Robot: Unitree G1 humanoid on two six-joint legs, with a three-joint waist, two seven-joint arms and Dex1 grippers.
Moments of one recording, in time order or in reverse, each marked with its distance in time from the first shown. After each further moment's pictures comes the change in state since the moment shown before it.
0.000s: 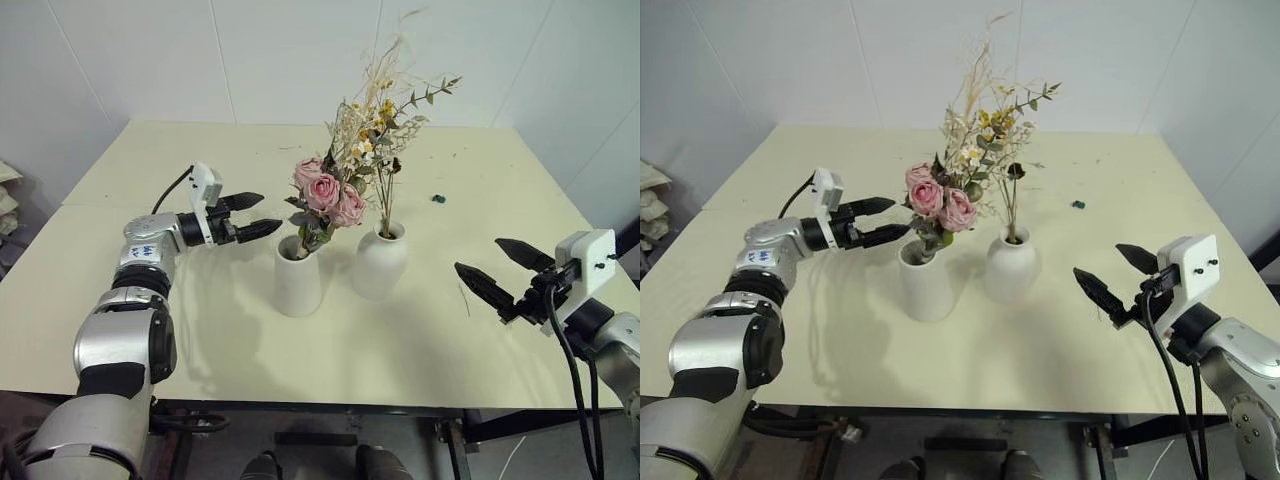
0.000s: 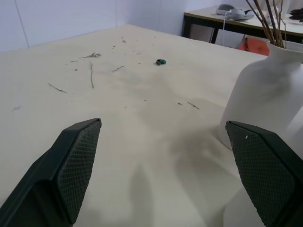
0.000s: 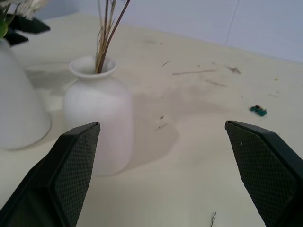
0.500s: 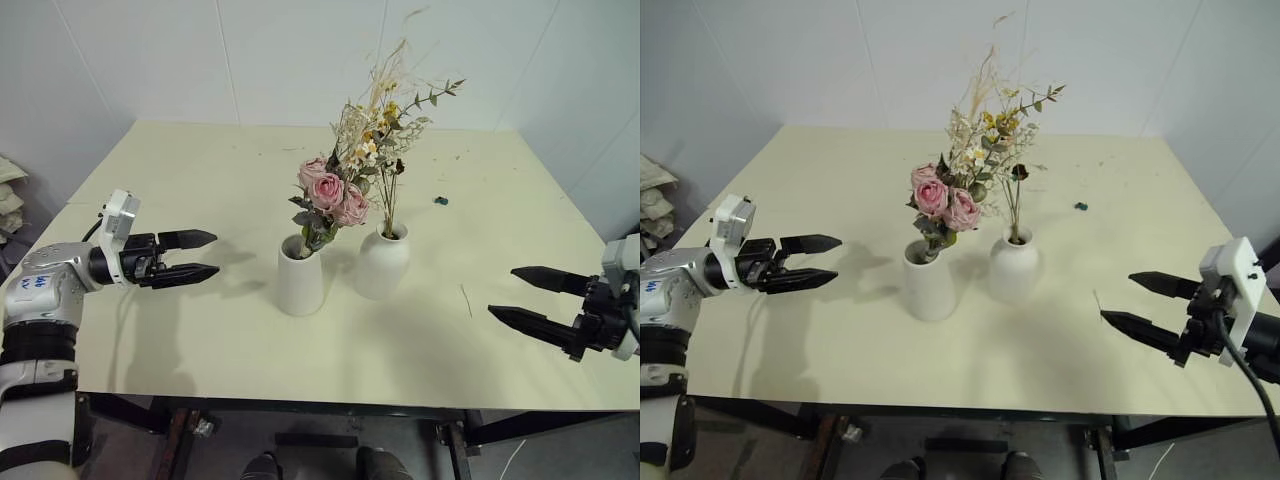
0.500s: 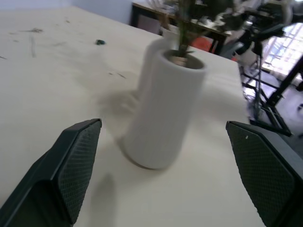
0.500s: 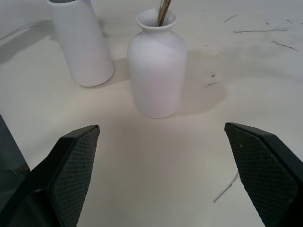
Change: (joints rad) left arm 0.494 0.284 -0.027 -0.800 -0.379 0.548 -0.225; right arm 0.100 -0.258 -0.186 0.143 0.137 0.099 0.398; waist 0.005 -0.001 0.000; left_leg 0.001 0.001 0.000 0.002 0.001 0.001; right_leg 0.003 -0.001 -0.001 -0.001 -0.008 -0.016
